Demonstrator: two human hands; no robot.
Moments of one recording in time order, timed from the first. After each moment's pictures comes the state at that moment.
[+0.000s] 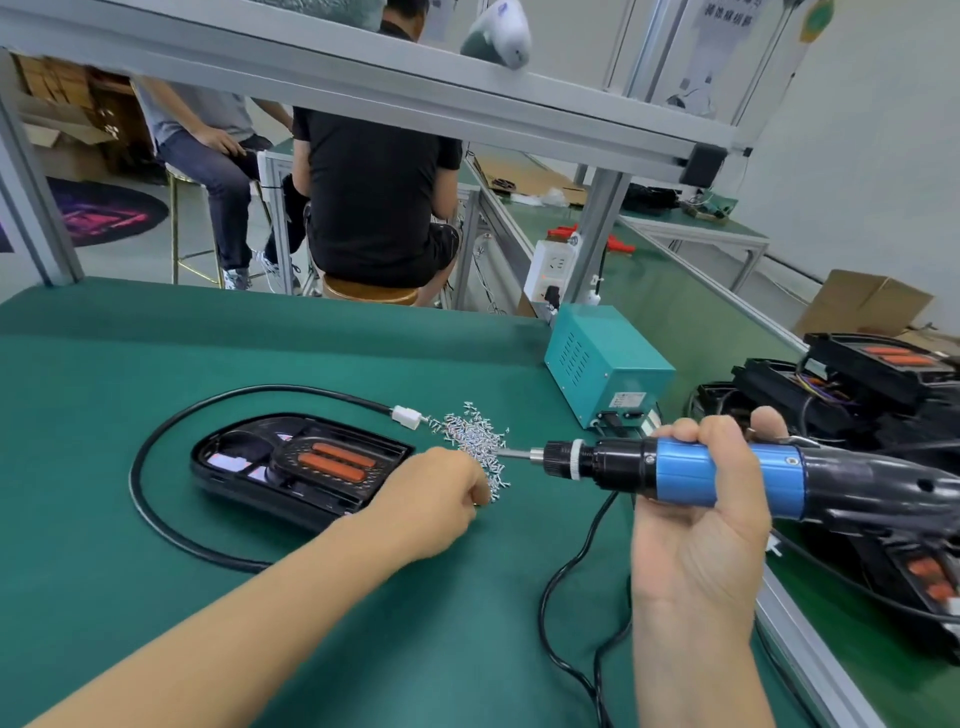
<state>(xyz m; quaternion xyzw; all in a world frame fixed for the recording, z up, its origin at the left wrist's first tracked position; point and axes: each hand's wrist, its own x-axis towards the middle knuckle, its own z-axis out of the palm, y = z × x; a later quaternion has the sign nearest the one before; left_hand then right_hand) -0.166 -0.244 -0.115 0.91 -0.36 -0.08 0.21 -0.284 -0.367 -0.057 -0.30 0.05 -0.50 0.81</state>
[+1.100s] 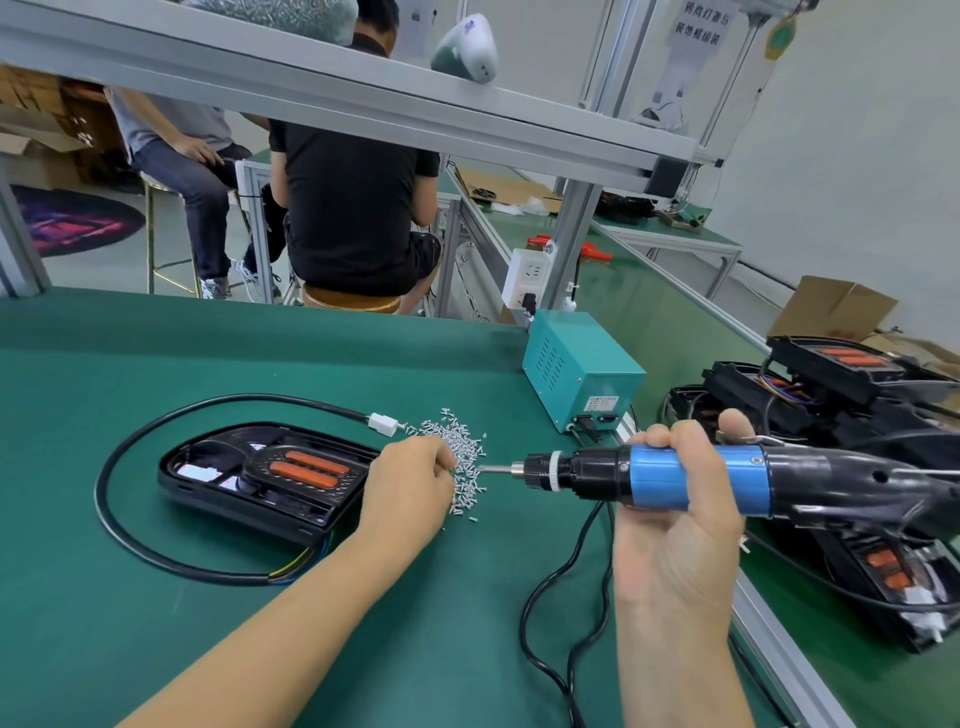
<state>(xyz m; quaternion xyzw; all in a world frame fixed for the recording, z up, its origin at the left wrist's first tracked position) -0.171 -0.259 -0.124 0.90 -0.18 0.01 0.39 -0.293 -0.375 -0.056 -0.33 0.06 -0.49 0.80</state>
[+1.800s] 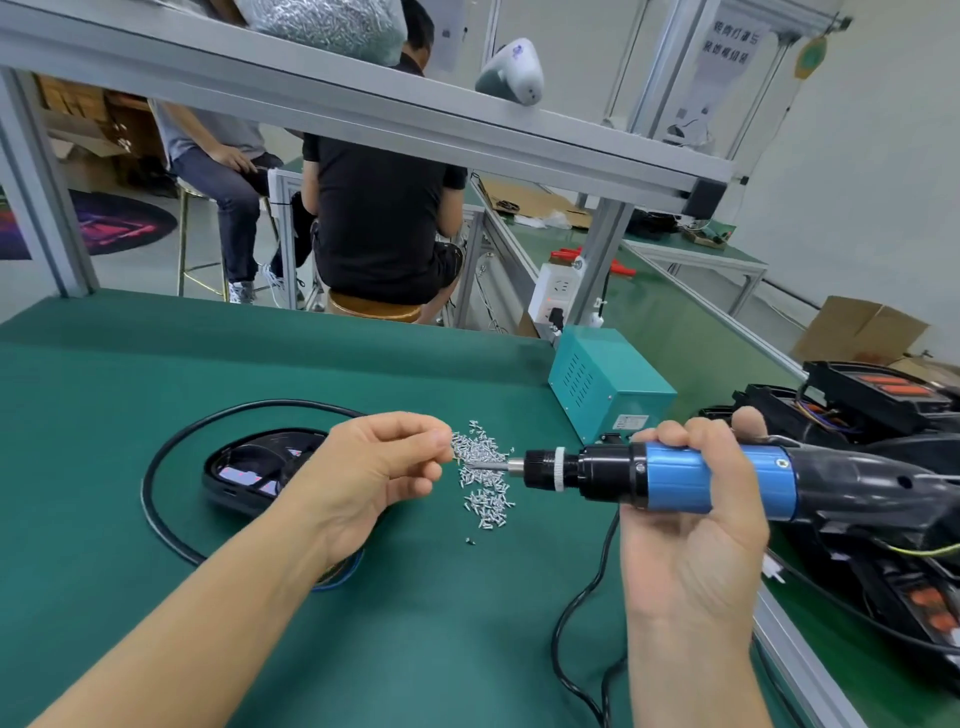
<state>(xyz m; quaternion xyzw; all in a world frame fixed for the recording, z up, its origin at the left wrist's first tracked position) -0.165 -0.192 -0.077 0.55 -0.09 -0.25 0.79 -0.281 -0.350 -0.042 -0.30 0.00 -0.44 0.85</state>
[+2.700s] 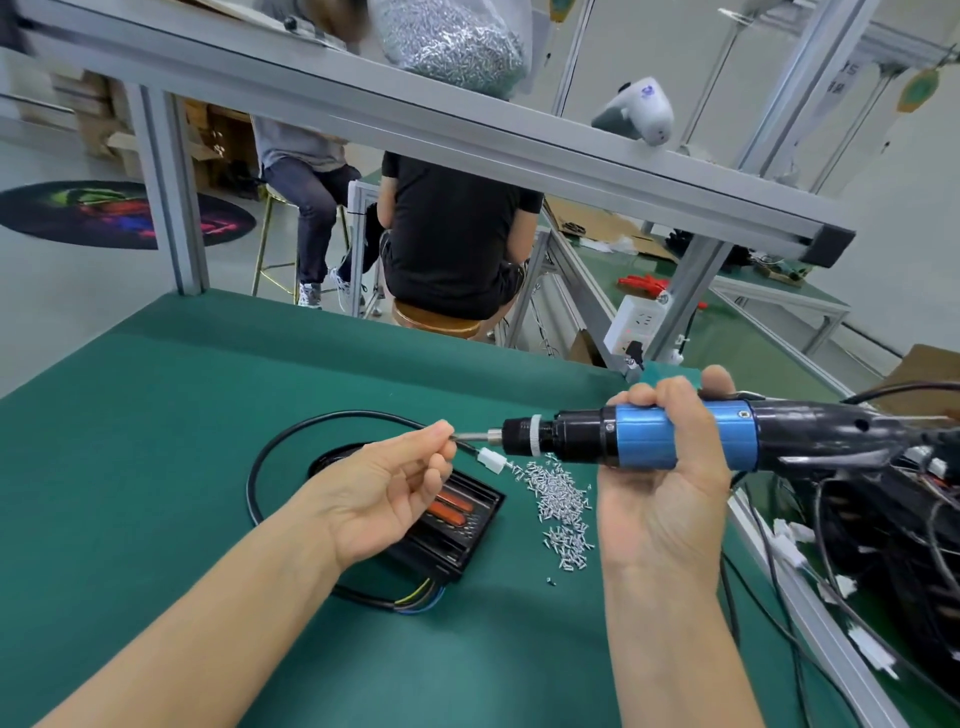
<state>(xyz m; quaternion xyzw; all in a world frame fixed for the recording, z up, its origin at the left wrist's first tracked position) -0.132 -0.135 -0.079 0.39 0.05 -0.33 0.86 -0.205 -0.291 -0.026 -0.30 -0.01 -0.37 0.88</state>
